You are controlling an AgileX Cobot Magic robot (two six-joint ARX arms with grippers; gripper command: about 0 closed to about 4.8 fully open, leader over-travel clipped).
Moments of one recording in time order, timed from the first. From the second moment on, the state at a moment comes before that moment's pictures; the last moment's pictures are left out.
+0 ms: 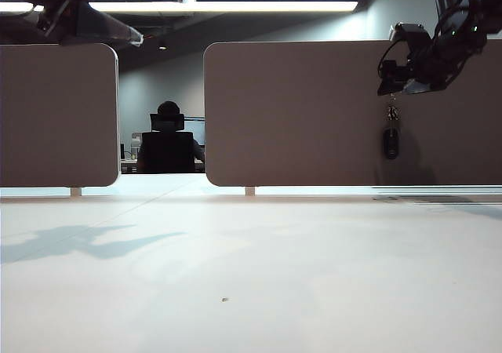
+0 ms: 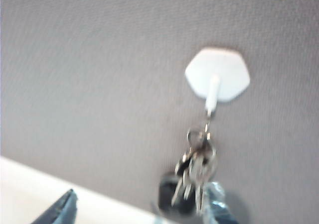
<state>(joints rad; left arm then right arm) -0.33 1.15 0.79 0.21 0.44 -0.19 -0.07 2.41 2.42 -0.29 -0.35 -0.18</state>
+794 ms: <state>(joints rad) -0.33 0.57 0.80 -0.03 -0.01 -0.14 -0.07 2.00 2.35 -0.49 -0.38 -0.16</state>
